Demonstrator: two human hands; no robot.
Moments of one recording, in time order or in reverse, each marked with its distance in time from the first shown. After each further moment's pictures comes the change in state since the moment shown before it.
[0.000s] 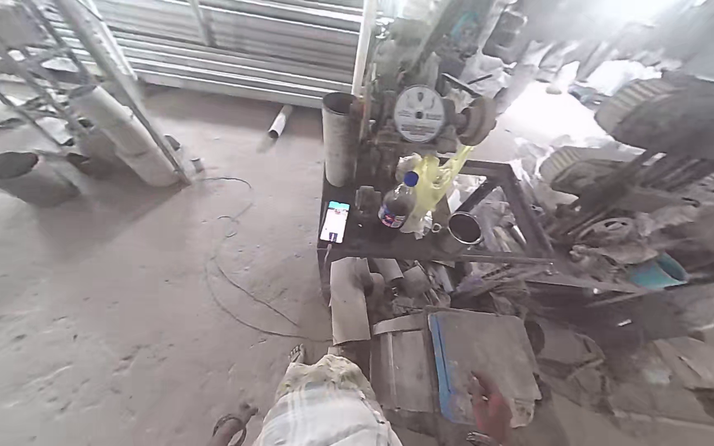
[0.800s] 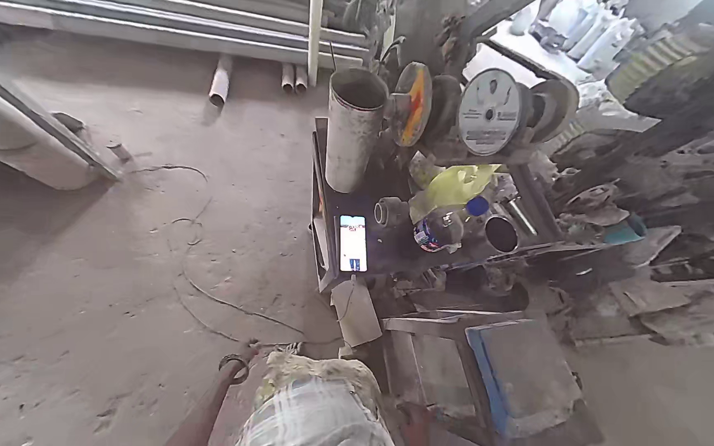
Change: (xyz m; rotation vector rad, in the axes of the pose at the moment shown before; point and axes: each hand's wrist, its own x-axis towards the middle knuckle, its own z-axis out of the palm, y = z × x) left_hand 0.212 -0.010 -0.252 -0.360 0.052 0.120; right_hand -0.082 -0.092 0.229 -0.216 -0.472 0.498
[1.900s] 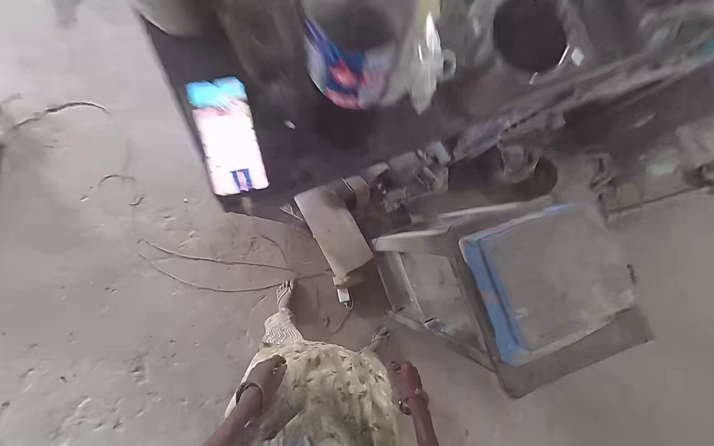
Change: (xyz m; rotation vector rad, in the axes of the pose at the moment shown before) left_hand -0.054 -0.033 0.203 0.649 -0.278 -0.020; right_hand 0.069 0.148 0.046 -0.013 -0.359 0.286
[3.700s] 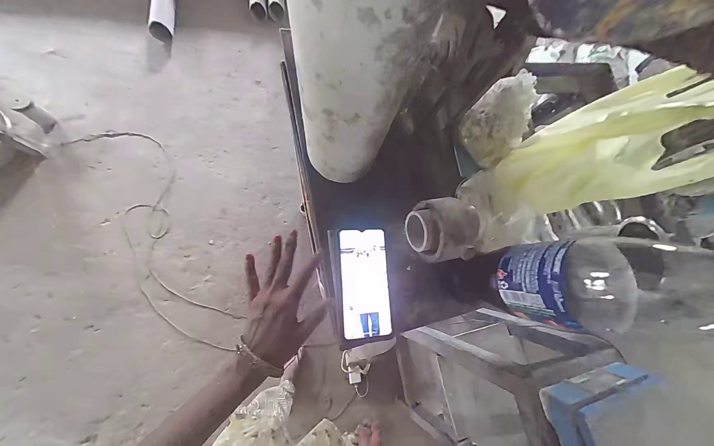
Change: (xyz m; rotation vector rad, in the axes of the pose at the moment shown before) left_hand -0.059 0.118 -0.358 0.009 1.244 0.802; right_hand 0.080 -0.174 0.138 0.533 0.277 0.156
